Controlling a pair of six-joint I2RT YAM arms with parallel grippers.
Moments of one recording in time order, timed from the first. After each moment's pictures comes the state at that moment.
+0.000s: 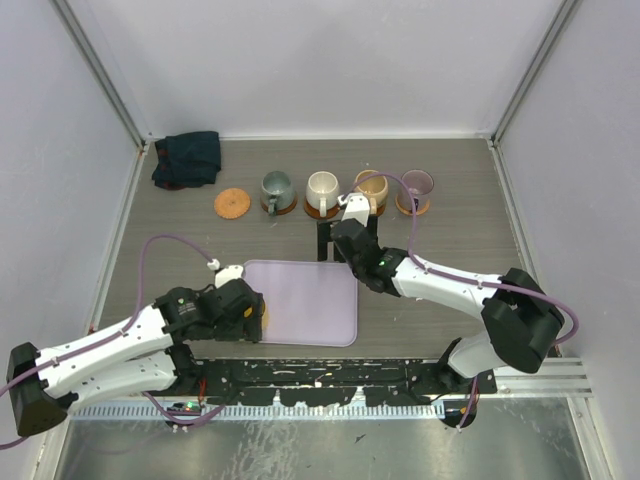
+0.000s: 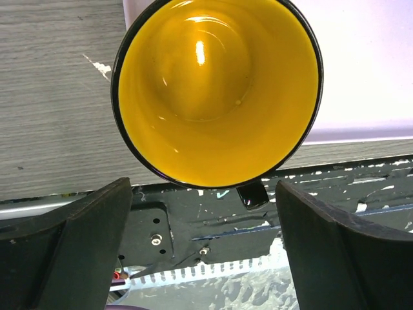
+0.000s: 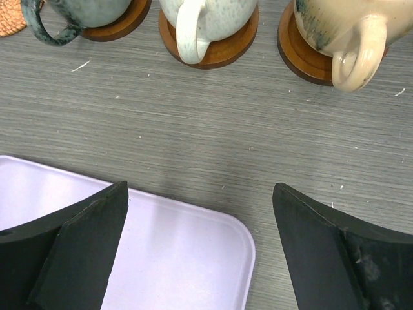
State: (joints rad) left arm -1.01 0.84 0.66 -1.01 -0.24 -0.96; right arm 0.86 1.43 0.84 0.01 0.52 0.46
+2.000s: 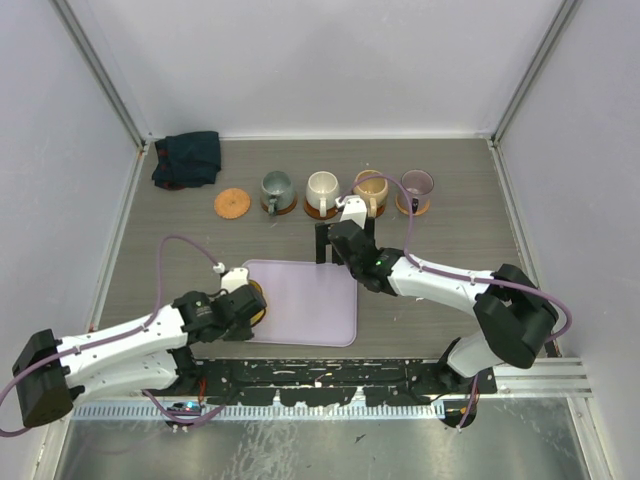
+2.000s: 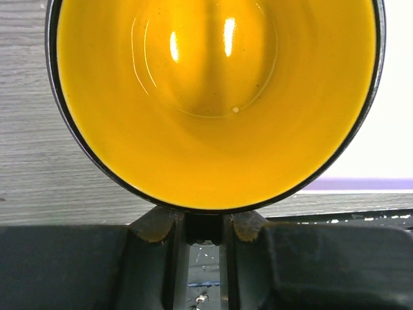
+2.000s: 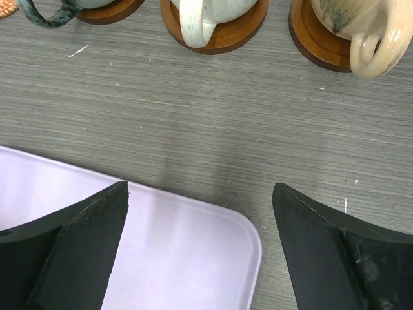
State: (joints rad) left arm -1.02 0.92 0.55 -0.85 -0.32 -1.00; right arm 0.86 1.47 0.84 0.01 0.49 0.48
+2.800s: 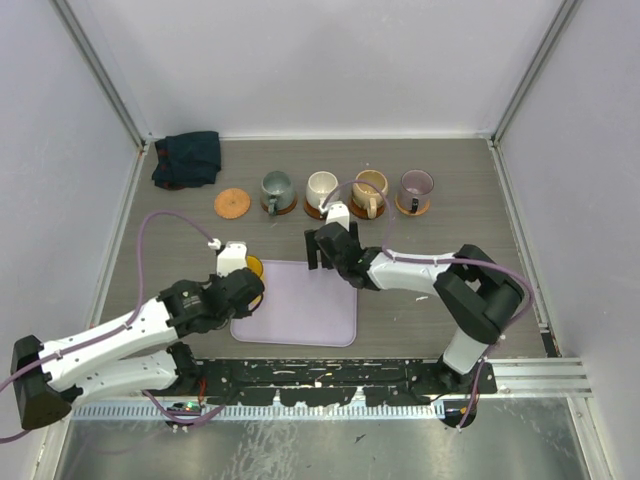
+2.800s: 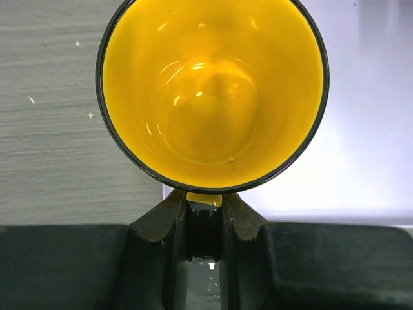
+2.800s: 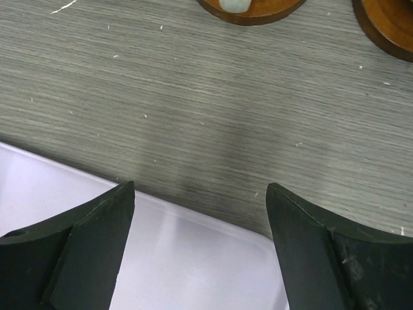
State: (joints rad) left arm -1.02 0.90 0.73 -0.90 -0.54 -0.86; right arm 0.86 1.65 0.87 0.10 0.43 0.44
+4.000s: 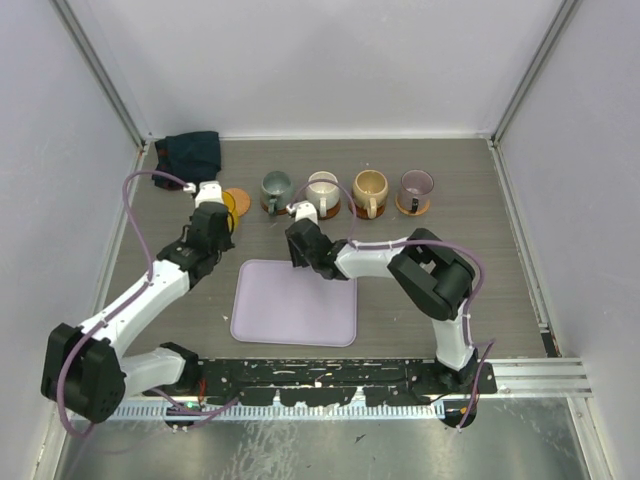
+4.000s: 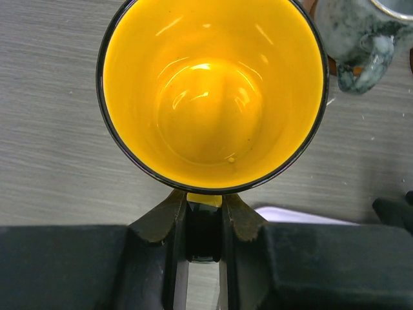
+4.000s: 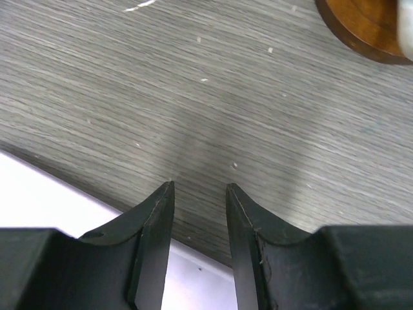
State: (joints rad) left arm -0.42 1.13 0.77 -0.28 -0.48 -0.32; right arm 0.89 1.95 1.11 0.12 0.33 0.41
